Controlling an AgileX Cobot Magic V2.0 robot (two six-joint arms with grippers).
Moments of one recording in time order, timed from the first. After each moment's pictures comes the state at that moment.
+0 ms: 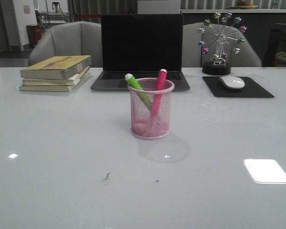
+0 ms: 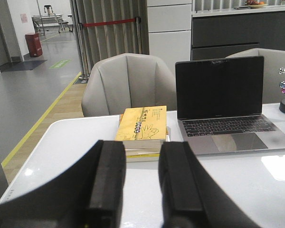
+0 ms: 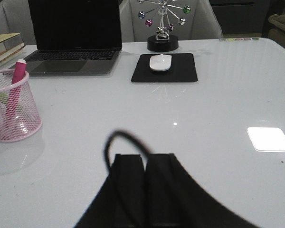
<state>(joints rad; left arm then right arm) -0.09 0.55 -0.60 -0.01 0.15 0.04 0.03 -0.01 0.03 0.05 0.18 0.07</state>
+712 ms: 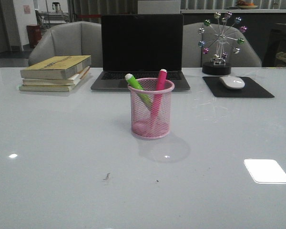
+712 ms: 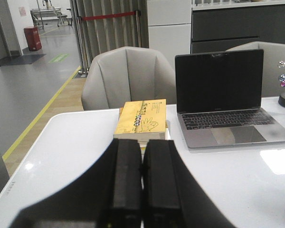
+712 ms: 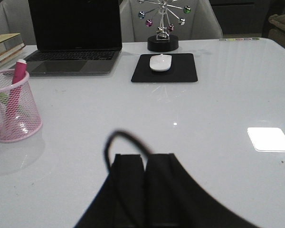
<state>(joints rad) -0.09 0.52 -0.60 -0.01 0.20 0.04 0.03 -0.01 0.03 0.05 0.18 0.07</state>
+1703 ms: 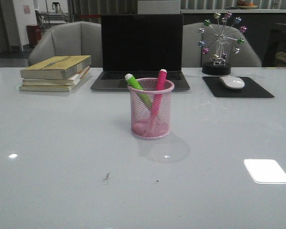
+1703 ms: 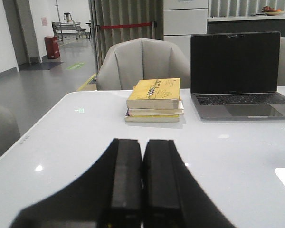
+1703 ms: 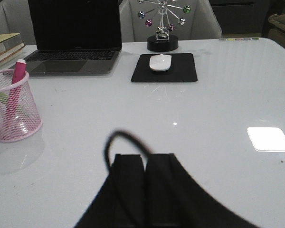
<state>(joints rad) -0.02 0.00 -0.08 -0.04 0.12 0.04 0.03 -0.01 0.03 0.05 0.18 0.07</state>
